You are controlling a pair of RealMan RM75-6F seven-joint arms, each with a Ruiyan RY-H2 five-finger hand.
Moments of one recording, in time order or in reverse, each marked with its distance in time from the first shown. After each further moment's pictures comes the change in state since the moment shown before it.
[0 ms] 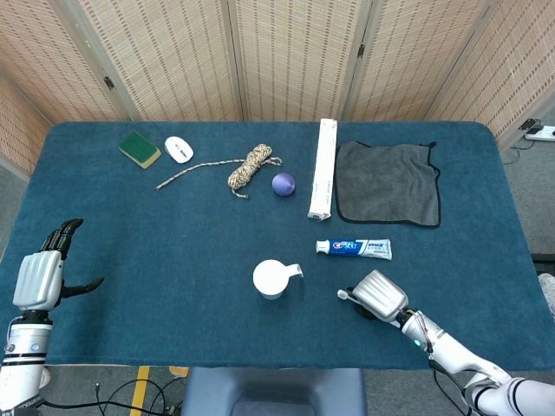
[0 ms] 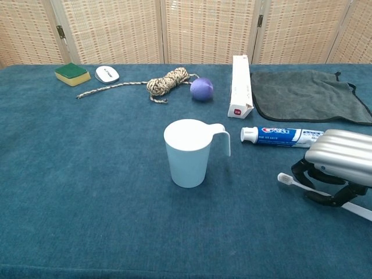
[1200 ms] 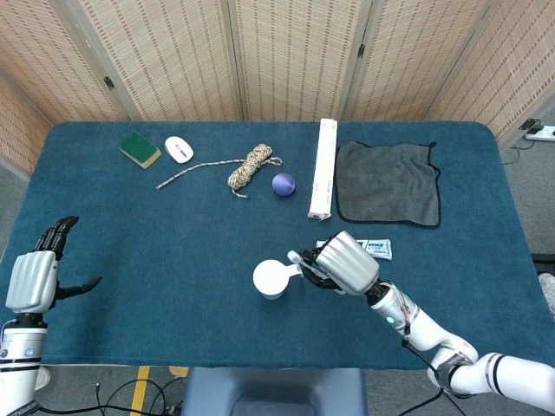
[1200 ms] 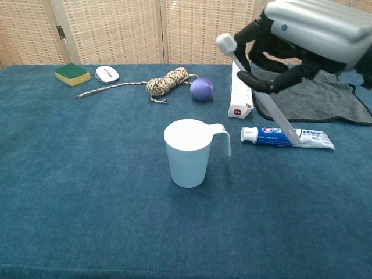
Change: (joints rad) left arm 0.021 0.050 -0.004 -0.085 0.030 0.043 0.022; right arm 0.125 0.037 0.251 -0.260 -0.040 0.185 0.070
